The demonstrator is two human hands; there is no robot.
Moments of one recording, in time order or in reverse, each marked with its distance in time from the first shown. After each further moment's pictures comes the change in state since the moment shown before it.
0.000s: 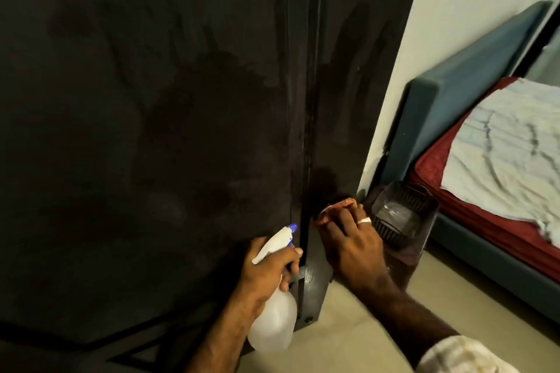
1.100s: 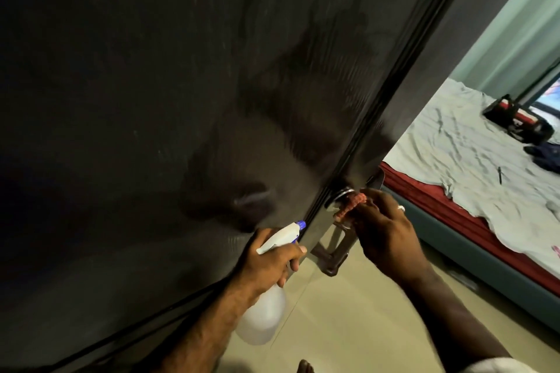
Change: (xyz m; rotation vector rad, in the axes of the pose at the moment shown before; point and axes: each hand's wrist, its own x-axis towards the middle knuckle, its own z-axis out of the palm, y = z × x) left_hand 0.020 -0.027 -0.067 0.056 -0.363 -0.077; right_hand -0.017 -0.036 -0.090 0.094 -0.233 0.274
